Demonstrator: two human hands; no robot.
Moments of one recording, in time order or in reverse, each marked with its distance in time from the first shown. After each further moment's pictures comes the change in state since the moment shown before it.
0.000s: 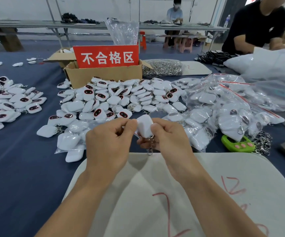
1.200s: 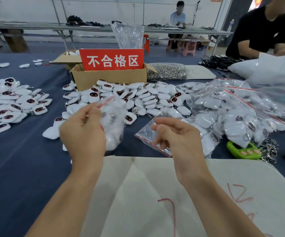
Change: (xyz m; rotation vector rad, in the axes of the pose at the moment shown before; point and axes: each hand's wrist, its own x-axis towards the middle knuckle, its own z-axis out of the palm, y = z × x) left_hand 0.036 -0.011 -0.025 -0.365 0.390 -0.304; right_hand 0.001 -0.002 -0.002 0.198 0.144 -0.047
